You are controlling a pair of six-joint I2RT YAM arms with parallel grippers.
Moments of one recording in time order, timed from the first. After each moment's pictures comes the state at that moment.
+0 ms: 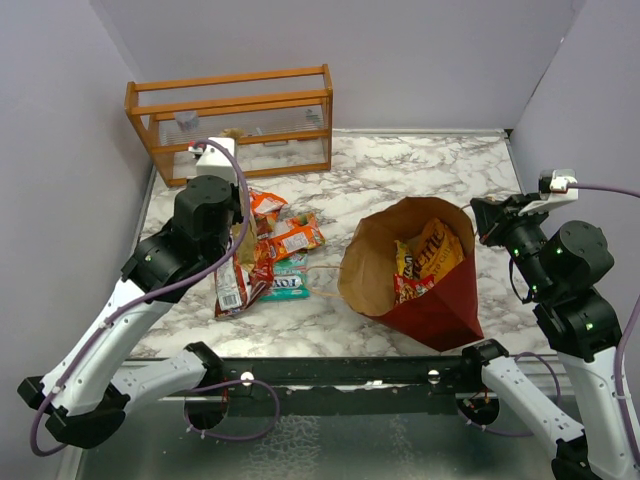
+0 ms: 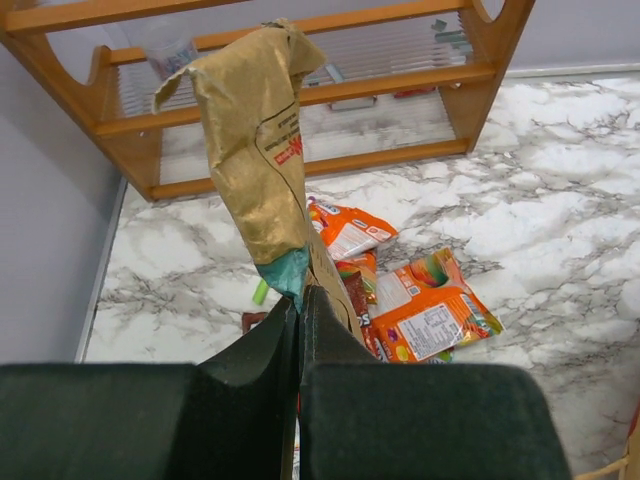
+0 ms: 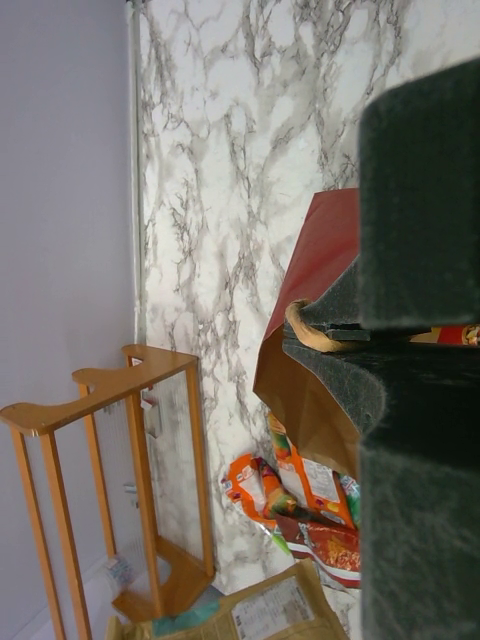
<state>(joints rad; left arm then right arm) -0.69 0.97 1.32 -0.69 -0.67 -0.16 0.31 0.63 1.12 -0.53 0.08 0.22</state>
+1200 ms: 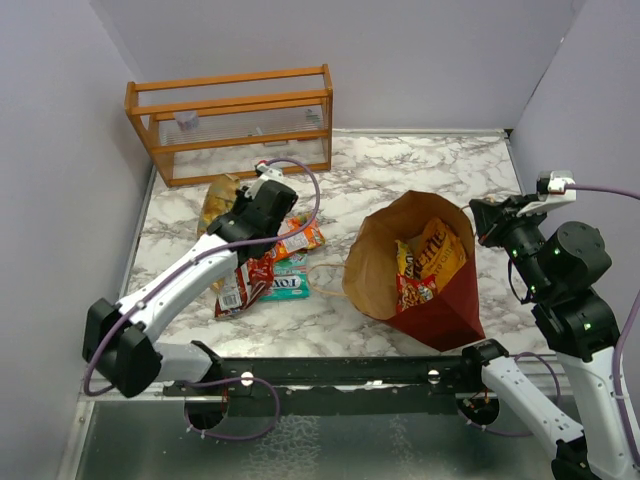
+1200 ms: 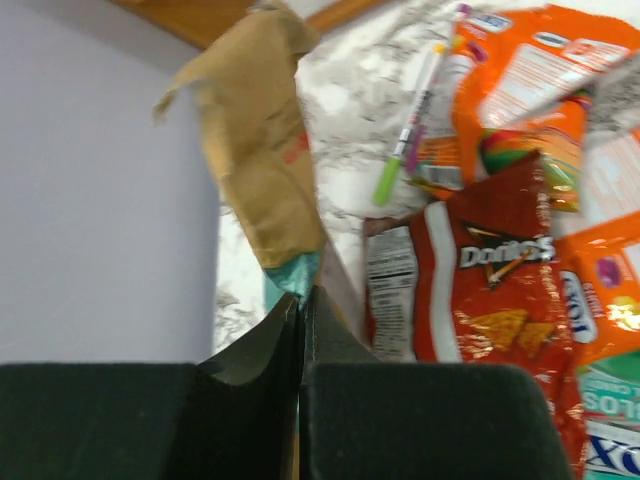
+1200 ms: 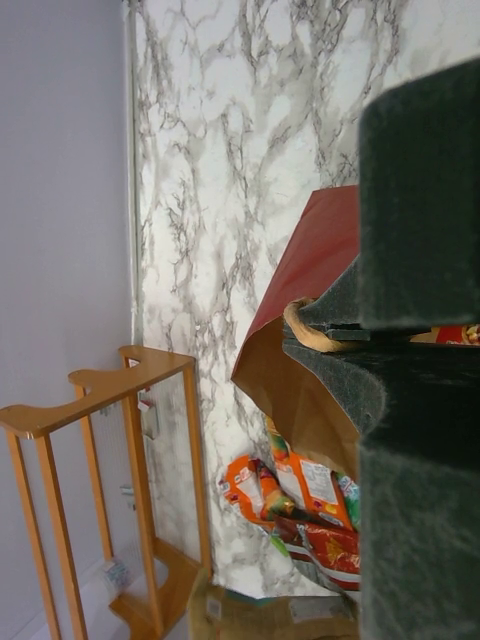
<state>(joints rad) -0.63 1.24 1.09 -0.67 -0.92 -0.02 0.31 0.62 1.10 -0.52 0.08 0.22</state>
